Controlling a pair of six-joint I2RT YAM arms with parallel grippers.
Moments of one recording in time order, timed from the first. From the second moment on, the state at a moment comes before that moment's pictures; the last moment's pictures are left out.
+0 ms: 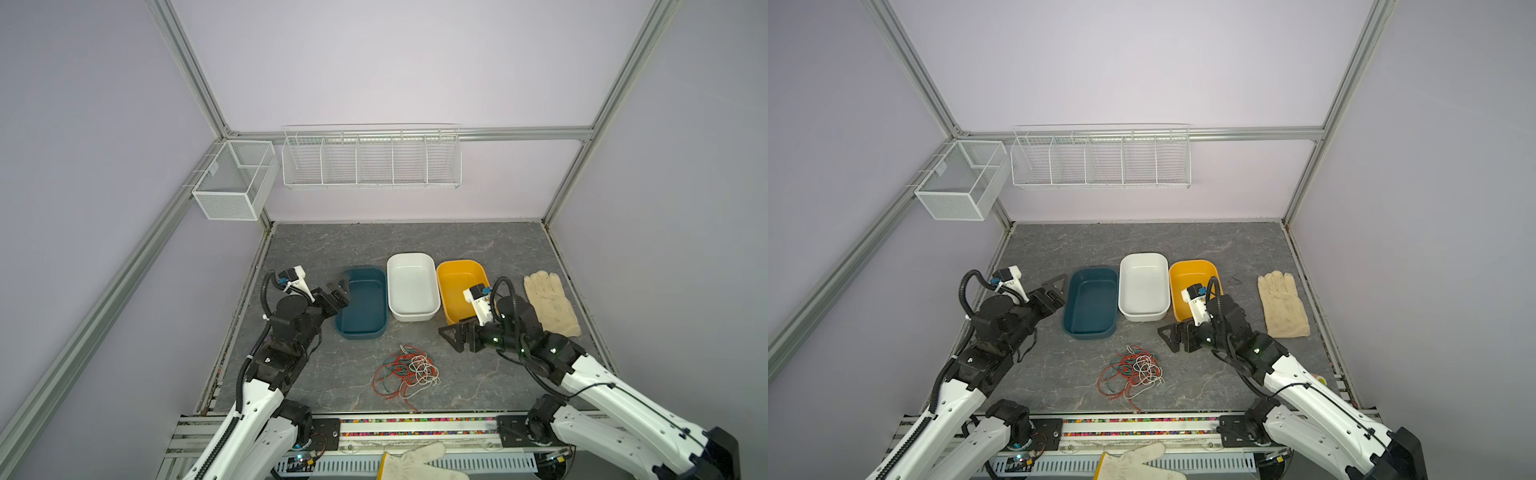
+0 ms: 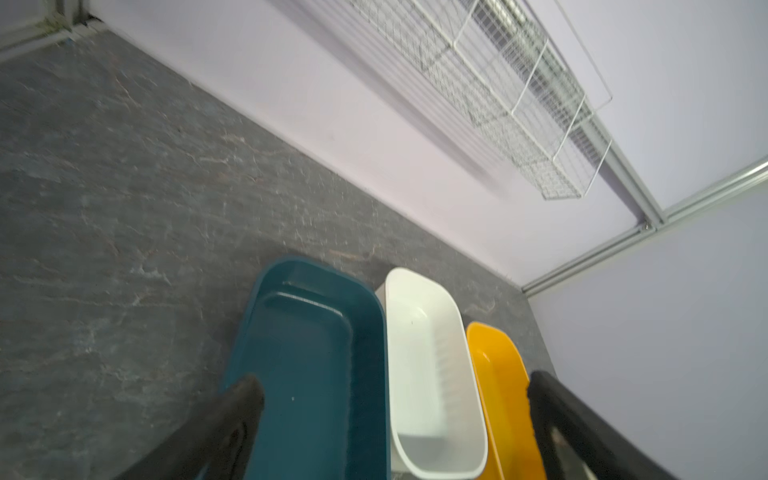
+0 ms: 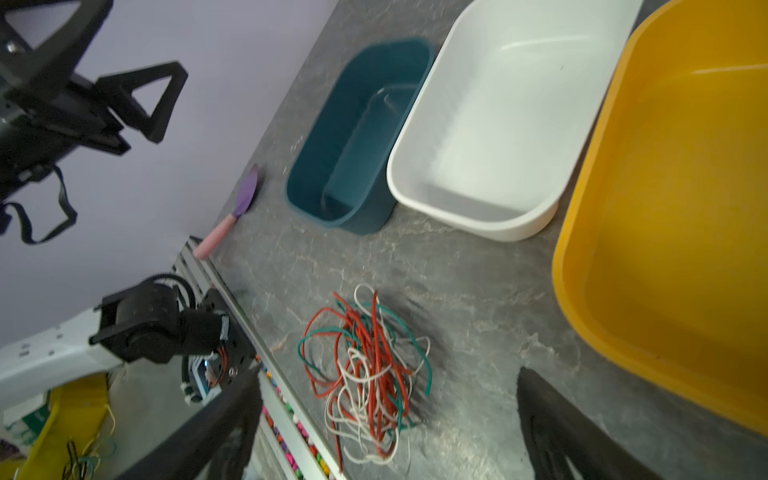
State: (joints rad) left arm -0.43 0.70 0.58 -0.16 -0.08 -0.72; right arm 0.74 0.84 0.62 -0.39 -0.27 0.47
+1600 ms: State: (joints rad) left arm -1.03 1.08 0.28 0.12 -0.02 -1.03; right arm 1.18 1.11 0.50 -0.19 0.04 0.53
